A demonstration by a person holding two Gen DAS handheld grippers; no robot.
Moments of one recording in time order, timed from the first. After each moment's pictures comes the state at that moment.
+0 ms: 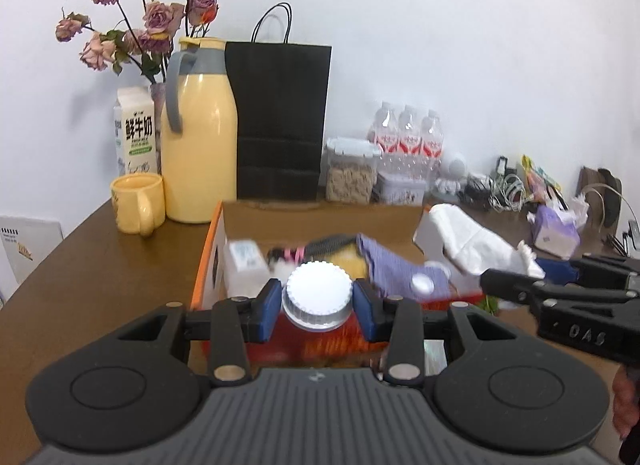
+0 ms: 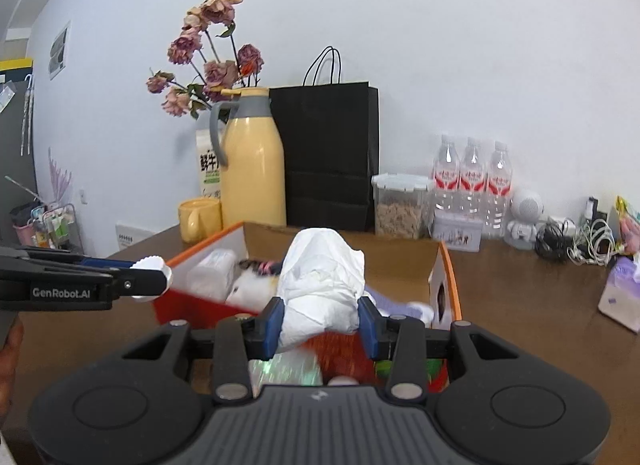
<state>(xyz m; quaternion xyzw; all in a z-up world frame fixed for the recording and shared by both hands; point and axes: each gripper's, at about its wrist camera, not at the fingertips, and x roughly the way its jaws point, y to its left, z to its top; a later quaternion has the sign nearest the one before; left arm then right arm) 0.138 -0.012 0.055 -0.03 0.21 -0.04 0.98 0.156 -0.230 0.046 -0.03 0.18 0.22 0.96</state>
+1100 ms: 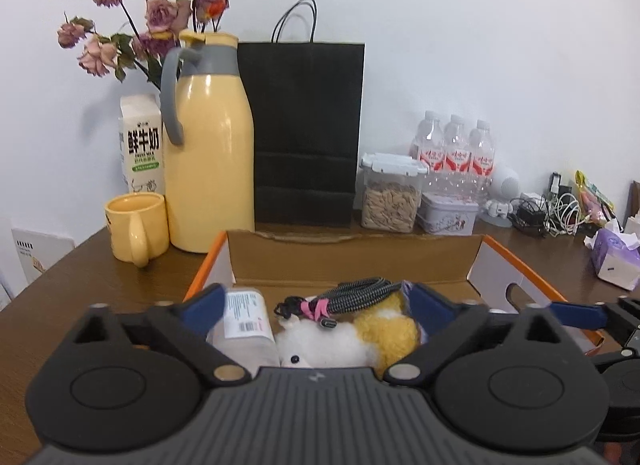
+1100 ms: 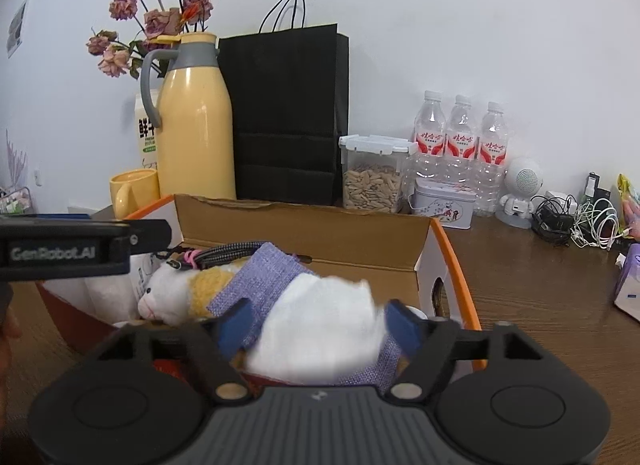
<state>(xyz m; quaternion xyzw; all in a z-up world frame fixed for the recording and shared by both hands) 0.223 -0.027 0.026 -0.03 0.18 0.02 0.98 0.253 -0.210 -0.001 -0.04 0.22 0.17 0.96</state>
